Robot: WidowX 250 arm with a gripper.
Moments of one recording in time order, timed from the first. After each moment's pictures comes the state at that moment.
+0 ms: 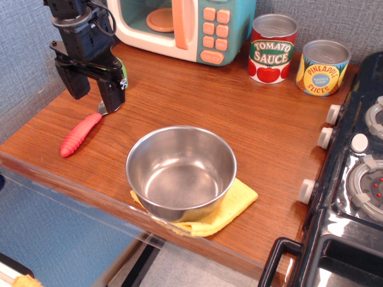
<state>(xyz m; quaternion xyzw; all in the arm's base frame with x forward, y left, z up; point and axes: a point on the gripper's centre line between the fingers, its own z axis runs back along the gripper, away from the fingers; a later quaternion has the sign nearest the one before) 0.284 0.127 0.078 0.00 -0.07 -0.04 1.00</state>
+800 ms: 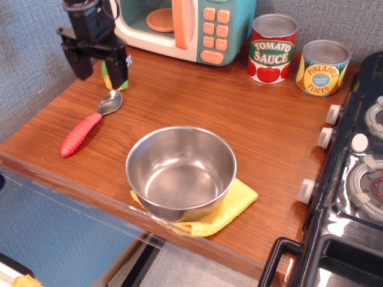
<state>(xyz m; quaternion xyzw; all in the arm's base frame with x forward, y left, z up) 0.333 0.160 0.071 0.00 -0.06 0.02 1.00</state>
